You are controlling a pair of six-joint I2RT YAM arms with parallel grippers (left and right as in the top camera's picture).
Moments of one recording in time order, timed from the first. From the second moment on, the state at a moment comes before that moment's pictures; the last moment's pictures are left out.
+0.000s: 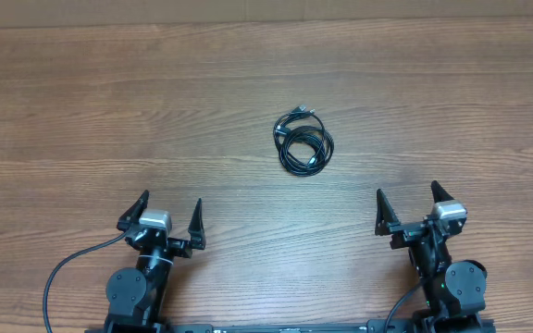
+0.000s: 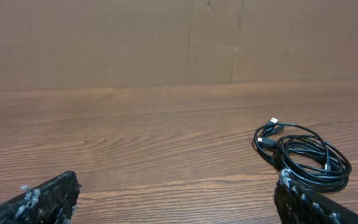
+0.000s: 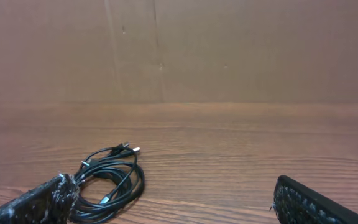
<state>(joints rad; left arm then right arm) -0.12 0.01 0.01 -0.07 0.05 -0.04 0.16 0.01 0.02 -0.03 -0.01 0.09</state>
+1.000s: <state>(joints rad) -0.12 0.47 0.48 -0.50 0.04 -0.05 0.16 0.41 0.39 -0.39 0.02 0.19</state>
